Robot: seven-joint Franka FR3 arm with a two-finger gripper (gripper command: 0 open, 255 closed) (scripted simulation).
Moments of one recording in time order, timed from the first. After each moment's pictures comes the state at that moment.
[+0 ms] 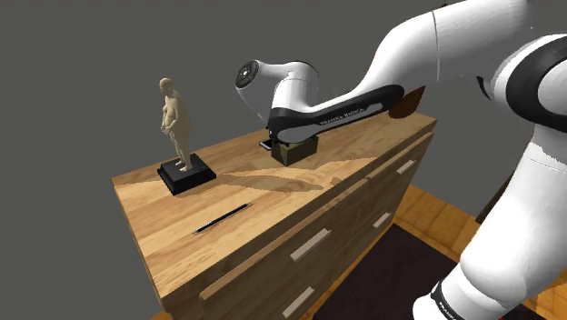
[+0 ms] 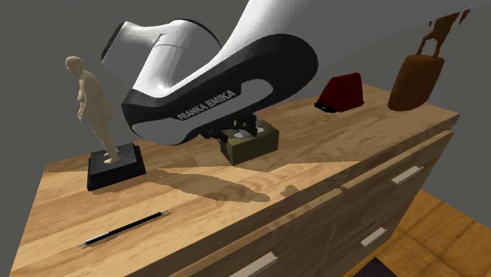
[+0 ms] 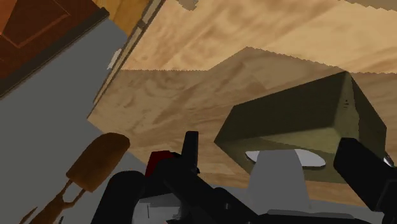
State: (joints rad) arm -0.29 0.17 0.64 -1.87 -0.81 1.69 1.38
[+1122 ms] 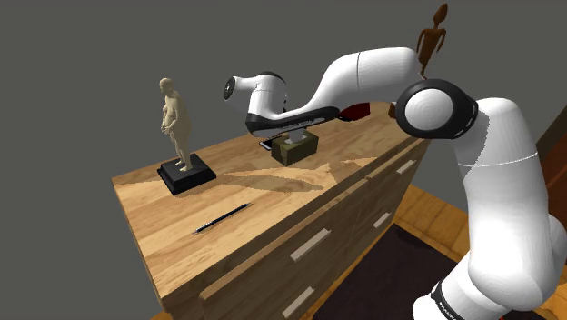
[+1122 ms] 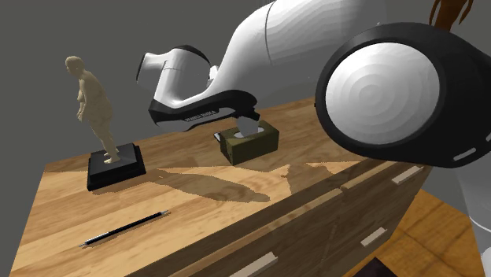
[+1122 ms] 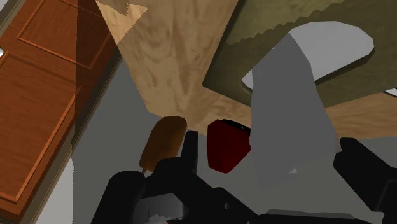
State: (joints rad) arm -0.12 0.64 0.46 -1.32 -1.15 1.43 1.68
